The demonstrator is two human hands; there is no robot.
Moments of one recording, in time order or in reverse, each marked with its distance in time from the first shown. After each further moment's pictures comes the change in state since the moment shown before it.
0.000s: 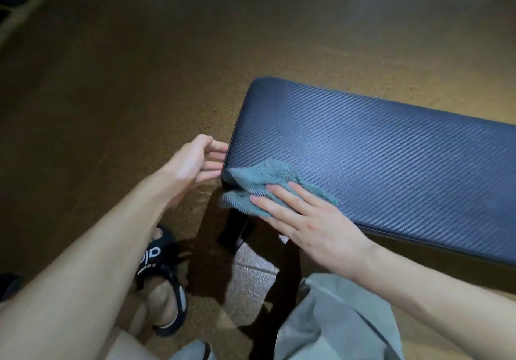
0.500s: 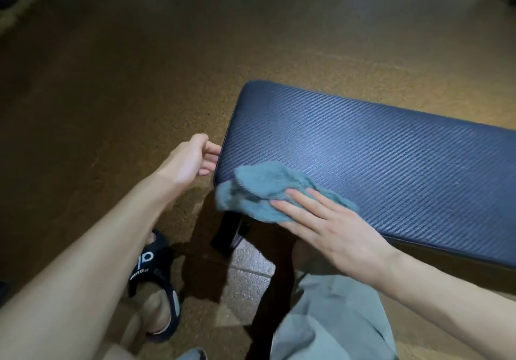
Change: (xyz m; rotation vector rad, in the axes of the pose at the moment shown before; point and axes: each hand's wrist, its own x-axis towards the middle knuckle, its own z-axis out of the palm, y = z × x) left_hand -0.003 0.010 0.004 0.149 0.035 0.043; right_hand -0.037 0.017 -0.003 0.055 -0.018 0.001
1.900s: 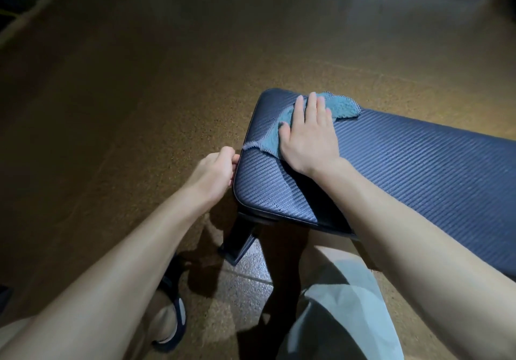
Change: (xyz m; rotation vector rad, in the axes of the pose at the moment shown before) left_hand -0.011 -0.002 0.006 -0.038 0.009 0.072; right_hand 0.166 0.074 -0.011 0.308 -0.021 0.943
